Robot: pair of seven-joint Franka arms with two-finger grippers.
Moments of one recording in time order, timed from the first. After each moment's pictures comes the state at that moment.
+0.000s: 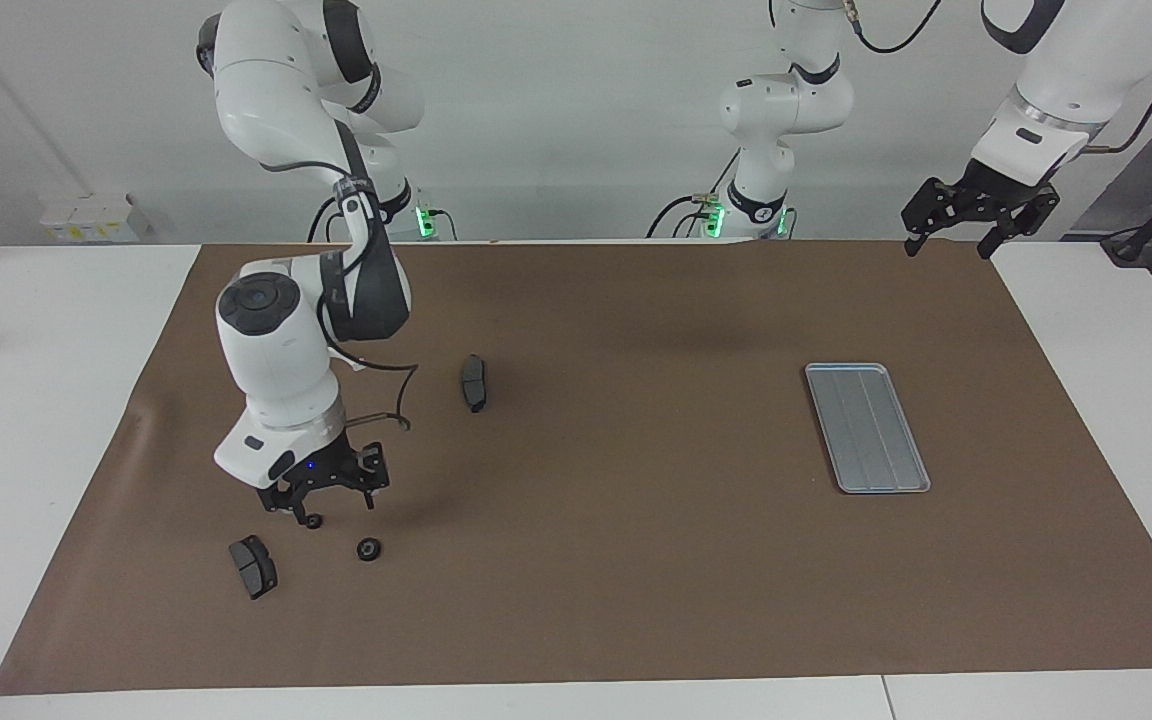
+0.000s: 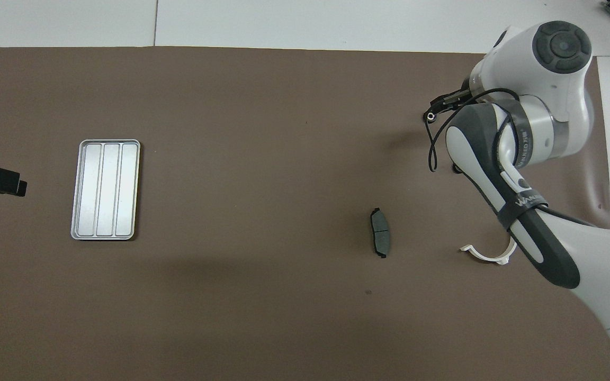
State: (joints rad) left arm 0.02 -0.07 -0.02 -1.62 -0.01 1.54 0.12; right arm 0.02 0.50 0.12 -1.42 -0.18 2.06 -0.05
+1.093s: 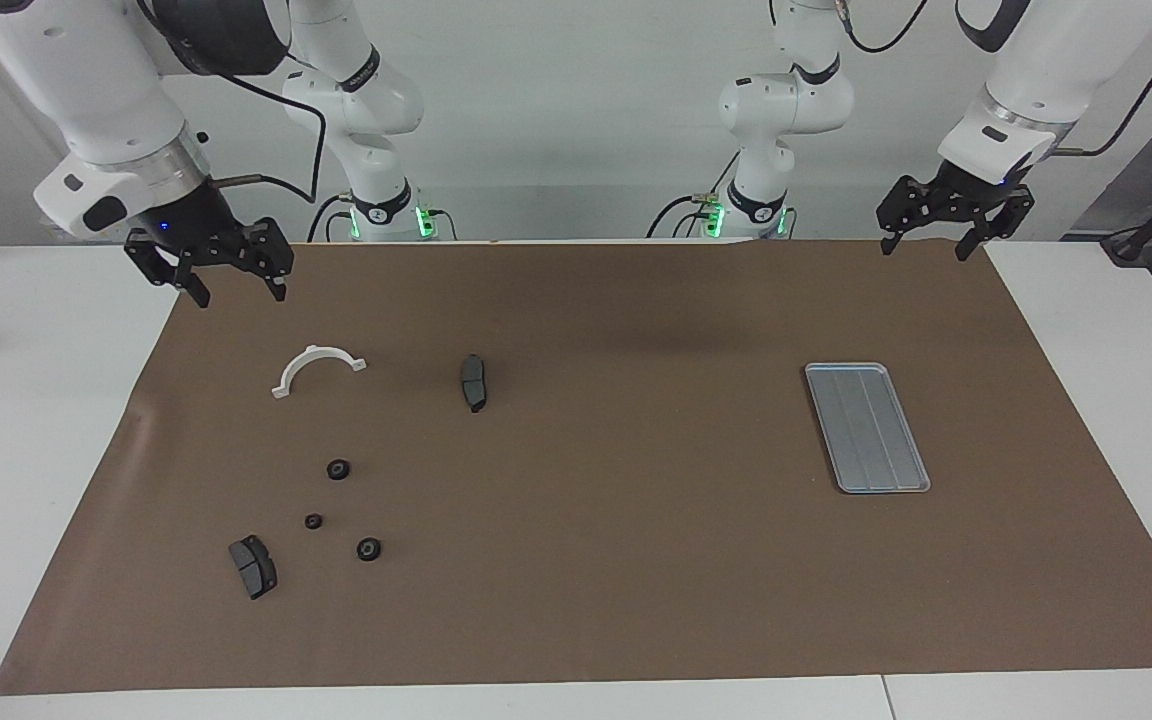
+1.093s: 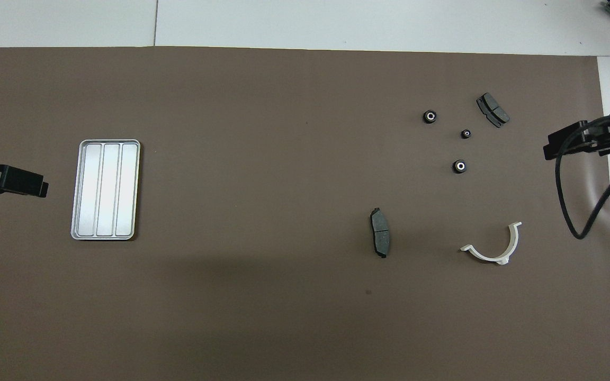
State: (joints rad) left arm -0.03 -0.07 -0.02 -1.62 -0.01 1.54 0.12; right arm -0.11 0.11 0.12 -1.39 0.01 1.47 -0.04
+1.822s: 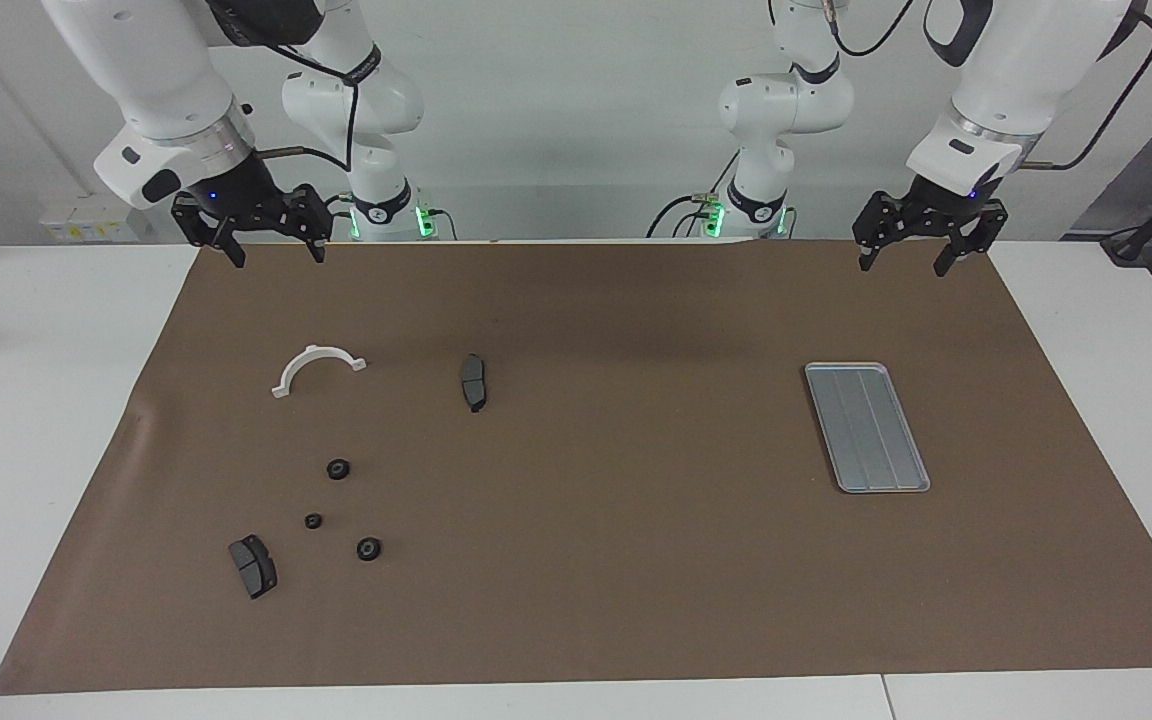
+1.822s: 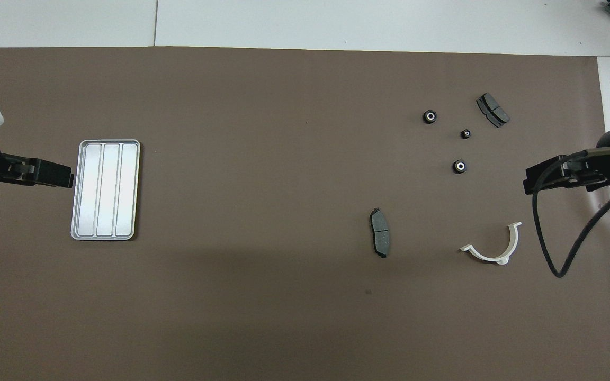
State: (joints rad) left arm -0.01 -0.08 -0.09 -1.67 -0.01 1.63 0.05; right arm -0.08 0.02 0.14 -1.51 0.02 1.43 0.03
